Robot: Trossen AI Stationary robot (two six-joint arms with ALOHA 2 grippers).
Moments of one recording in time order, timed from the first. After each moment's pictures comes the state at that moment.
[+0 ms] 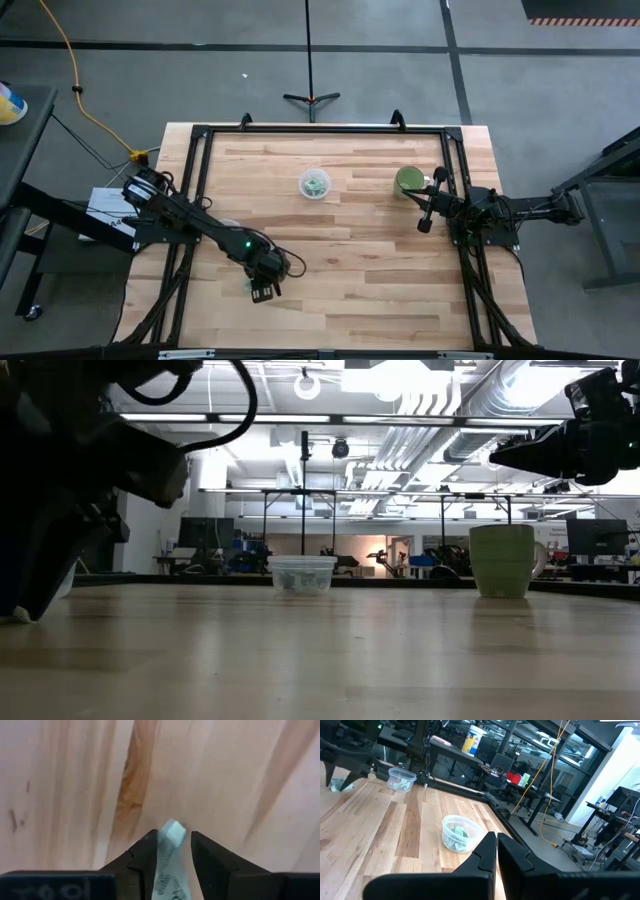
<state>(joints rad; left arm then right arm) -0.45 1.70 0.93 -0.58 0.17 -0.74 0.06 0.08 0.01 0.09 0.37 -0.38</state>
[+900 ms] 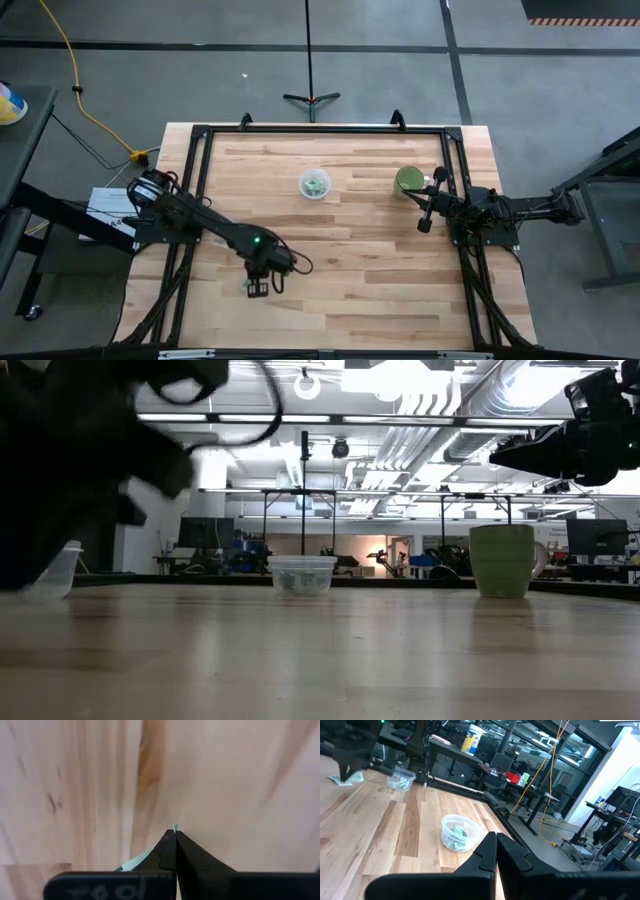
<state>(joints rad) -0.40 1.74 1.05 -0.84 0.23 -0.53 0.06 0.08 0.01 0.08 0.38 -0.39</state>
